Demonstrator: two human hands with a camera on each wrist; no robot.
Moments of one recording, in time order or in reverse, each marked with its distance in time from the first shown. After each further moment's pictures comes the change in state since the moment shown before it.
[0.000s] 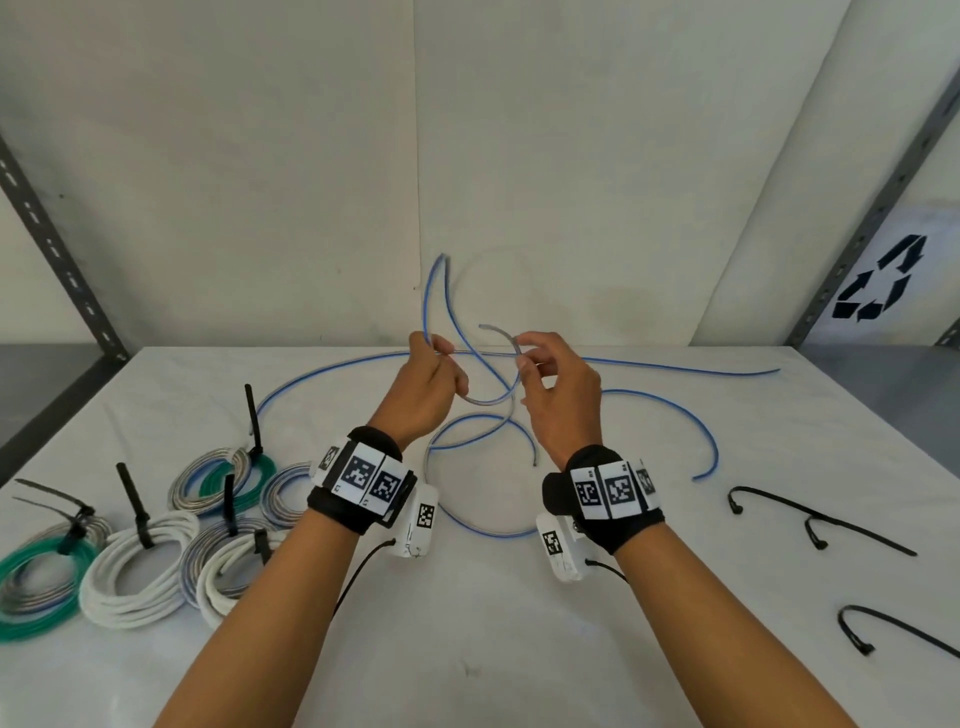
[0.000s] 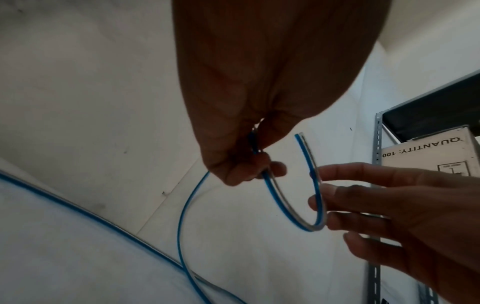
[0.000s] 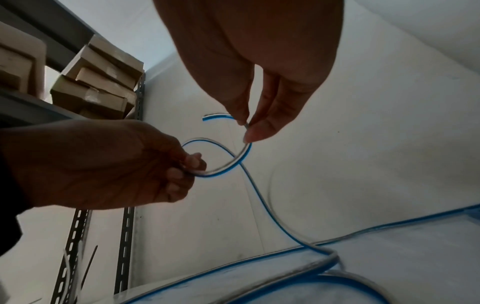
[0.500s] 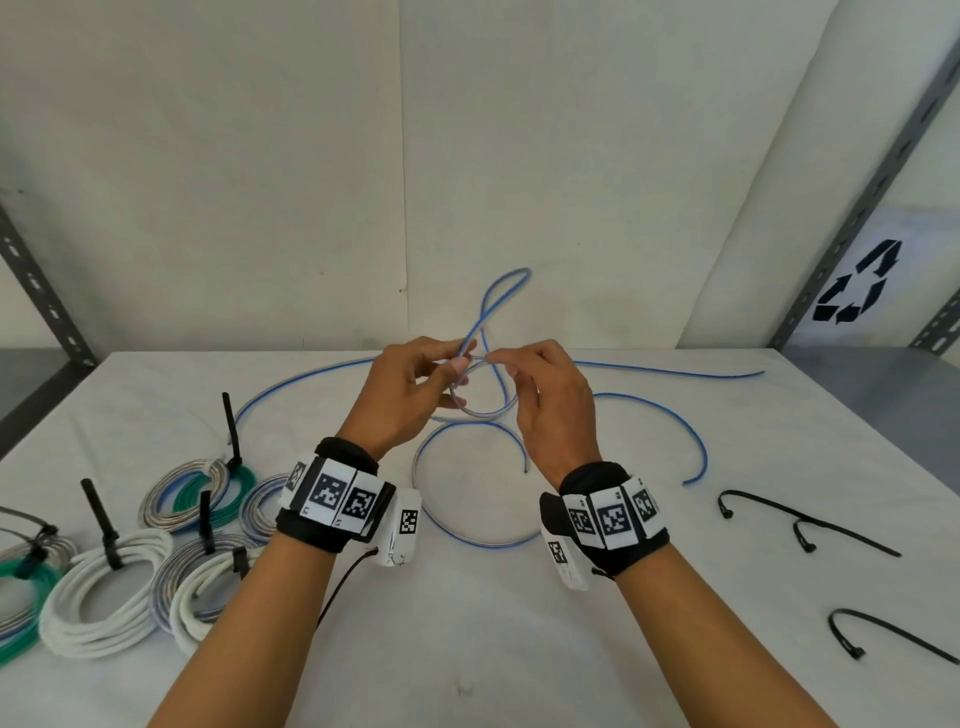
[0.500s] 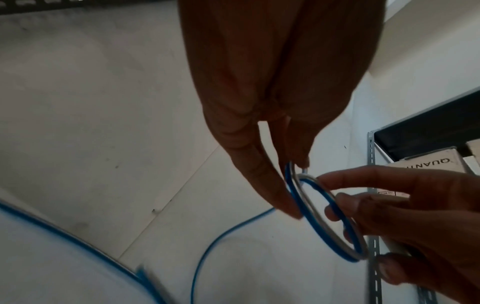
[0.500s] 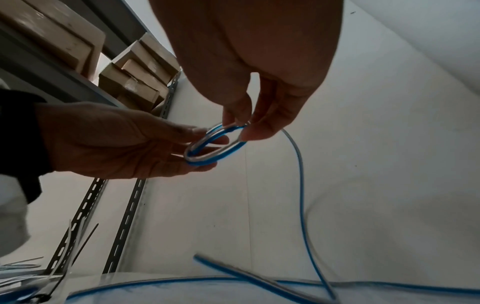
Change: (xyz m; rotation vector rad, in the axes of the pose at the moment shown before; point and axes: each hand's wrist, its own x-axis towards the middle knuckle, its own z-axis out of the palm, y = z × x) left_hand -0.004 0.006 -0.010 -0.125 -0.101 0.185; right_hand -0.004 -0.009 -0.005 -0.238 -0.037 -0.280
